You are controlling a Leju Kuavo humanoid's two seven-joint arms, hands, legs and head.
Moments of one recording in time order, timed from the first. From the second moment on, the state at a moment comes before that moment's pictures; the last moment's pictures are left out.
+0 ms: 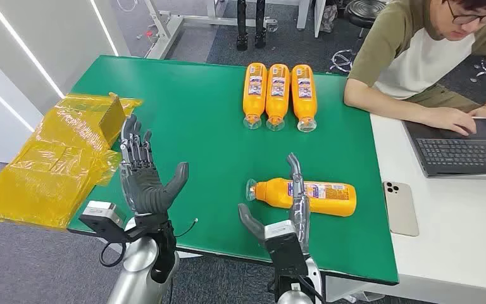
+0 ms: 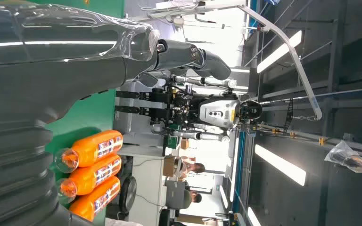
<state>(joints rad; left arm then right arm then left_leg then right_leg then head) -0.14 -0.25 -0.24 -1.36 -0.06 0.27 -0.70 -0.10 0.15 0.48 -1.48 0.59 -0.58 -0.39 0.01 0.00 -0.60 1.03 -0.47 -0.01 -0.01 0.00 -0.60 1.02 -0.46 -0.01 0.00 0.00</state>
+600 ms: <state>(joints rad) -0.12 -0.24 -0.25 -1.38 -0.04 0.22 -0.70 -0.32 -0.08 0.42 -1.29 1.06 -0.09 -0.13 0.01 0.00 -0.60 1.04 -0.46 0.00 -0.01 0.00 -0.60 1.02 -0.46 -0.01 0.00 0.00</state>
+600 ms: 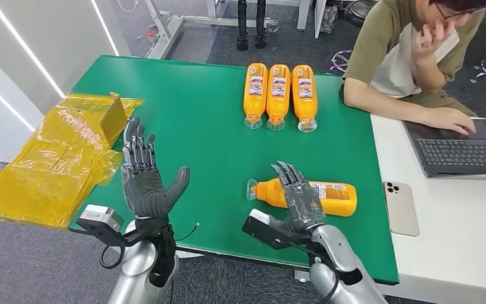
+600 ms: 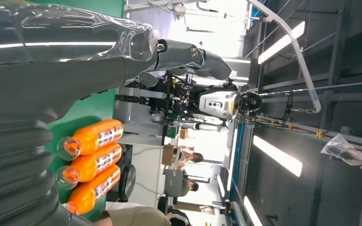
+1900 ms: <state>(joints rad) -0.10 -0.24 -0.27 -1.41 0.01 0.24 -0.70 -0.99 -0.24 0.85 -0.58 0.88 0.39 -0.10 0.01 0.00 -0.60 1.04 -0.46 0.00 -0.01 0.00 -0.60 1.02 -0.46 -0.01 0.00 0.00</state>
